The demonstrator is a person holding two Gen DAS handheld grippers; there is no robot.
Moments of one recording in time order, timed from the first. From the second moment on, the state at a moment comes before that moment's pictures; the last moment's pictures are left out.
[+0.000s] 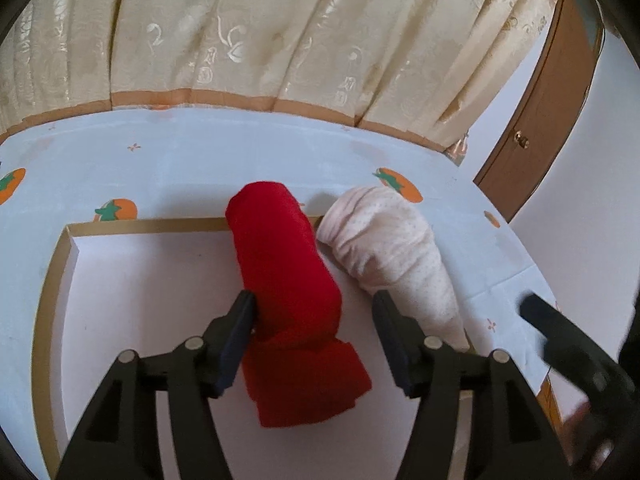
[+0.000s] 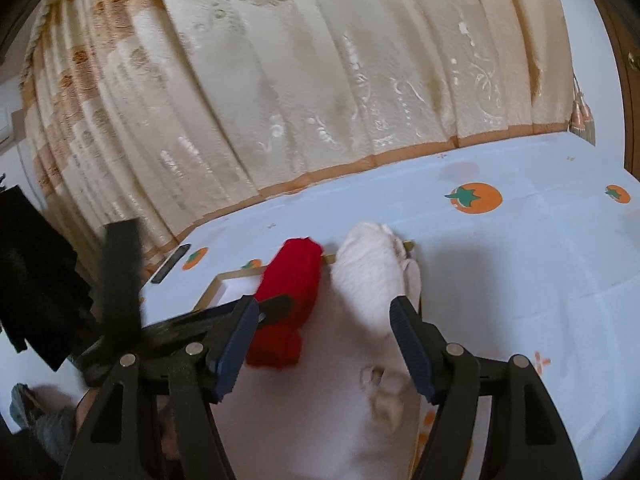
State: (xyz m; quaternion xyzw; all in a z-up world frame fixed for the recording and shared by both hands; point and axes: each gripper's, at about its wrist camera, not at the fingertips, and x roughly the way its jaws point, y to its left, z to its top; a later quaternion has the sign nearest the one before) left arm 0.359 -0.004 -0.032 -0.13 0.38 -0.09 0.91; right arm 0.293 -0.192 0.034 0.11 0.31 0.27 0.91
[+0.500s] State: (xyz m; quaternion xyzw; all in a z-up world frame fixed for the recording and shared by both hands) left arm 0.304 -0.001 0.003 -0.07 0.31 -0.10 0.94; right arm 0.215 -0.175 0.029 0.03 0.30 0.28 0.91
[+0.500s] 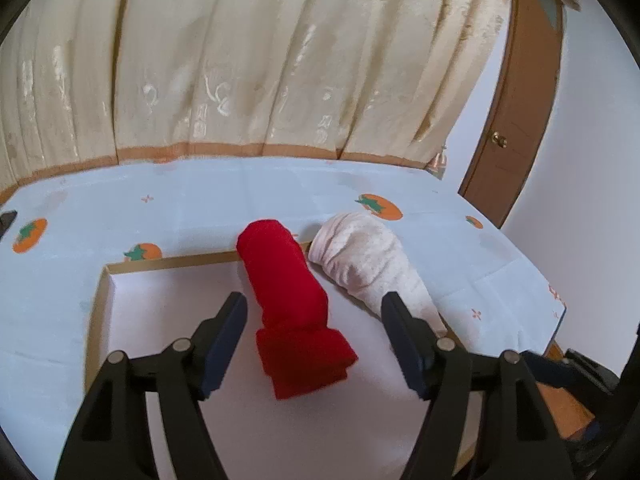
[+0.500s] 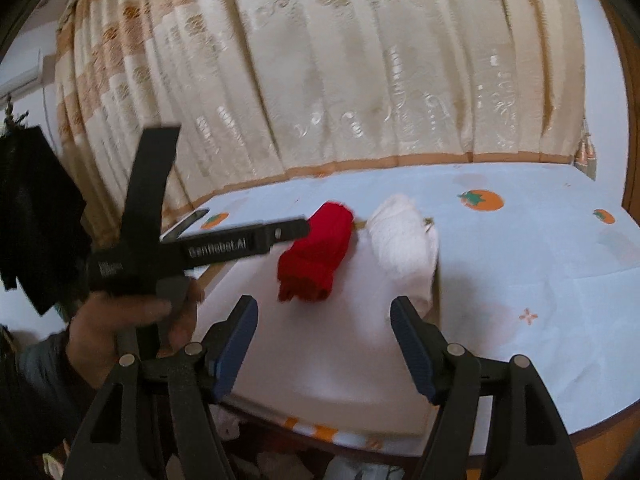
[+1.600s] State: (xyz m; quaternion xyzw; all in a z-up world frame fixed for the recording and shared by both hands) left arm 0.114 0.063 -0.055 0.02 0.32 -0.06 0.95; right arm 0.095 -0.115 -0.033 -0.15 0.34 0.39 0.84
